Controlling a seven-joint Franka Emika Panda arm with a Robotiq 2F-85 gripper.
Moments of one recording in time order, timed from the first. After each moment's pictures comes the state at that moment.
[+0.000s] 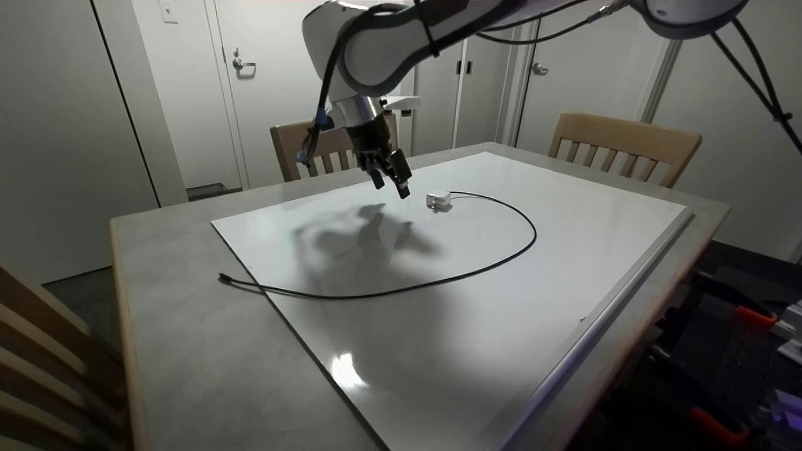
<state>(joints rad) -0.20 1.18 0.79 -1.13 -1.05 1.72 -0.91</state>
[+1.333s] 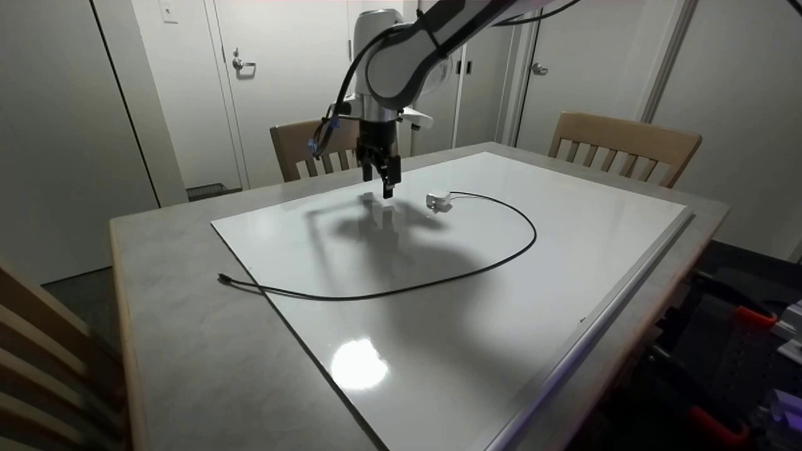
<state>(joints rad) -0.07 1.02 0.30 -1.26 -0.47 2.32 -1.11</state>
